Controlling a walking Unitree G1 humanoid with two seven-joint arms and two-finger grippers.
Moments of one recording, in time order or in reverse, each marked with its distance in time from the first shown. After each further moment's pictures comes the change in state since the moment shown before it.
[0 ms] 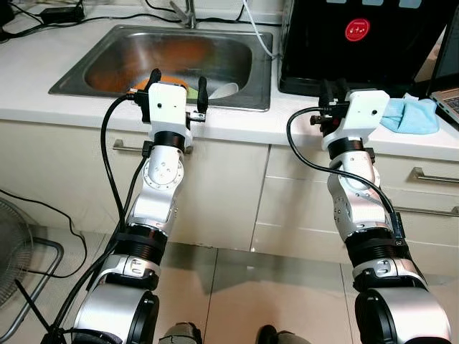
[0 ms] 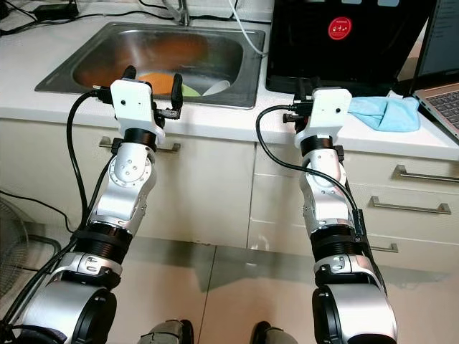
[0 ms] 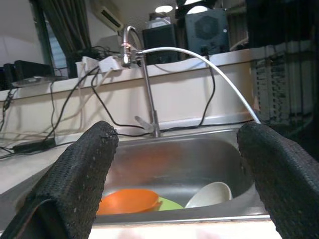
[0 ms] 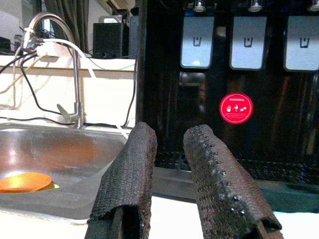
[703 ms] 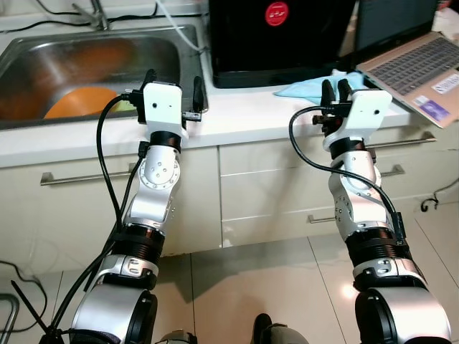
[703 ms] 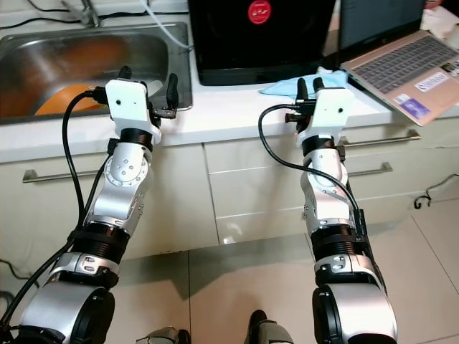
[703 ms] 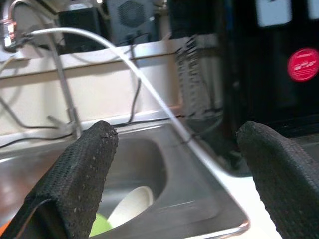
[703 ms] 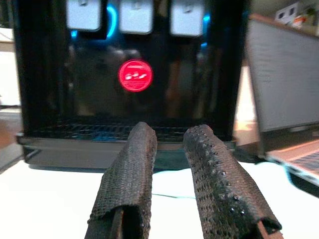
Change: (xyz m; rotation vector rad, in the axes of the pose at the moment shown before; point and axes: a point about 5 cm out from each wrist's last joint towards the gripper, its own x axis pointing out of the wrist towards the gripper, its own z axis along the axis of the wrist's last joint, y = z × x) left arm 0.000 0.003 0.000 0.004 0.002 0.005; right arm -0.001 -0.001 -0.001 0.000 0.009 0.001
